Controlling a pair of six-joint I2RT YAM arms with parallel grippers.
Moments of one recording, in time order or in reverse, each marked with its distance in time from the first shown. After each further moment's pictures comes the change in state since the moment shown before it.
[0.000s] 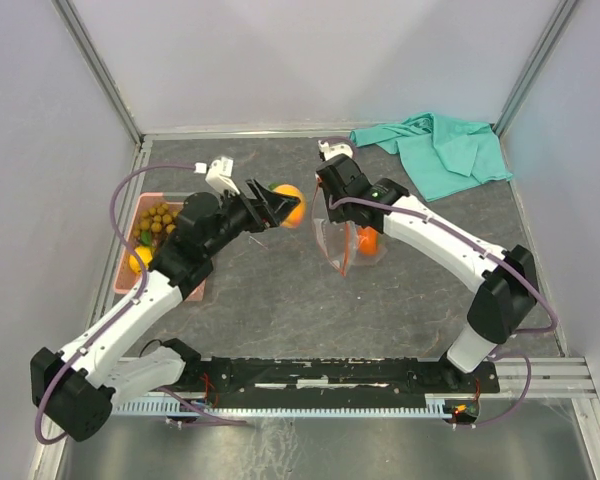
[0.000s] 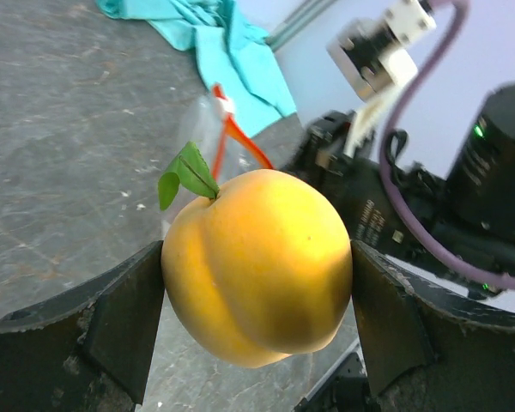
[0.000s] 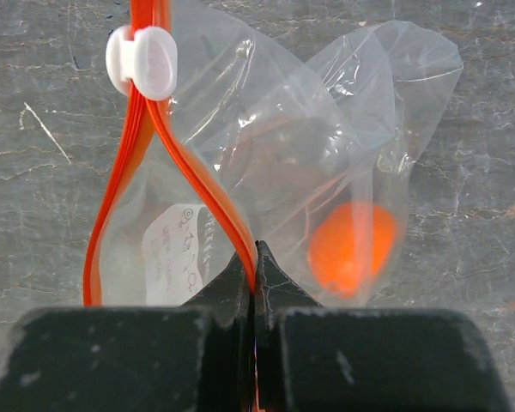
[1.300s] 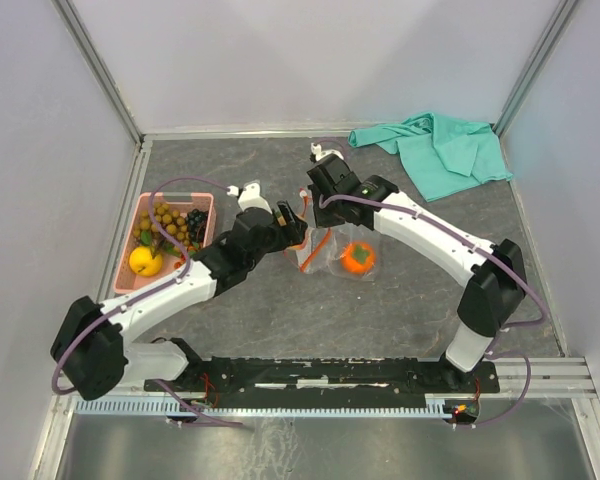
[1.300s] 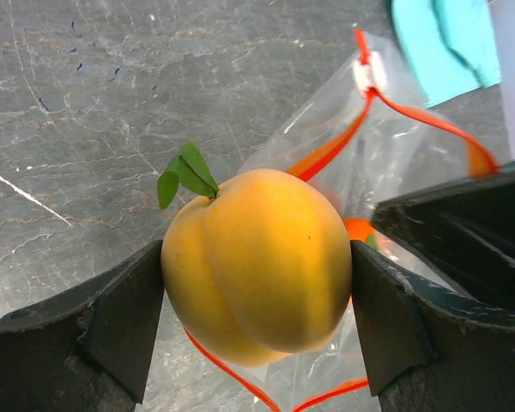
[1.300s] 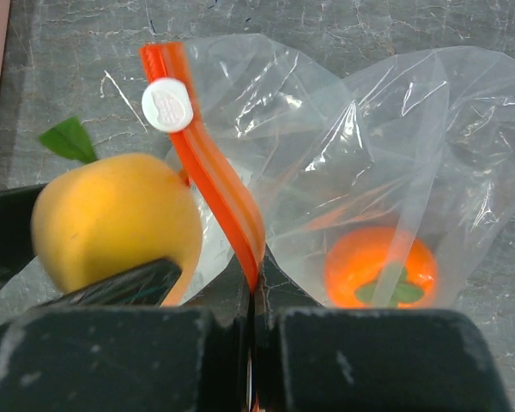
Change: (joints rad) left arm -0.216 0.253 -0.071 -0.018 -0.452 0.025; right arm 0.026 0.065 0.078 -0.063 -0.160 0.137
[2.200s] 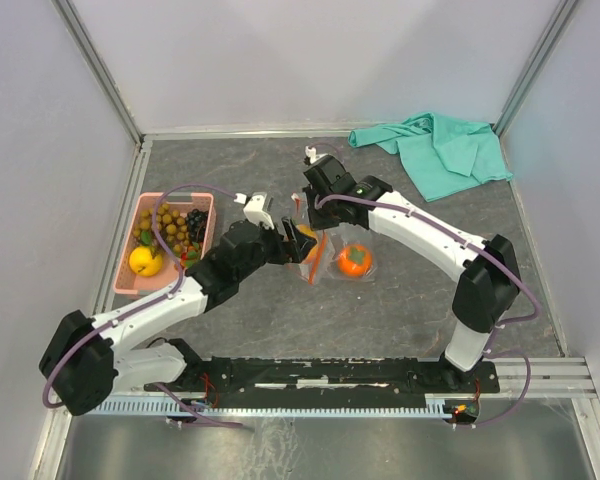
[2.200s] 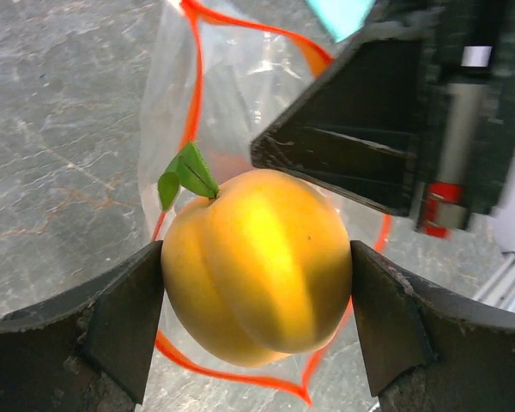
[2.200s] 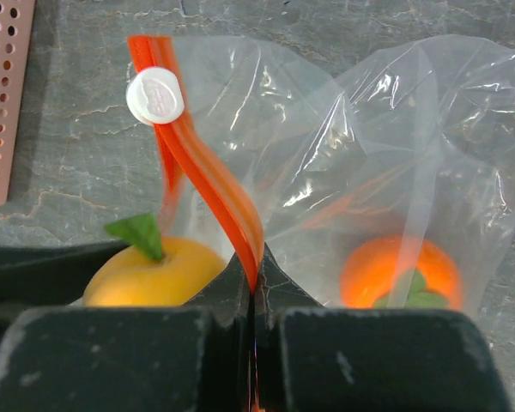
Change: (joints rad) left arm 0.000 -0.153 -0.163 0.200 0.288 0.123; right arm -0.001 0.041 0.000 0.031 -0.074 0.005
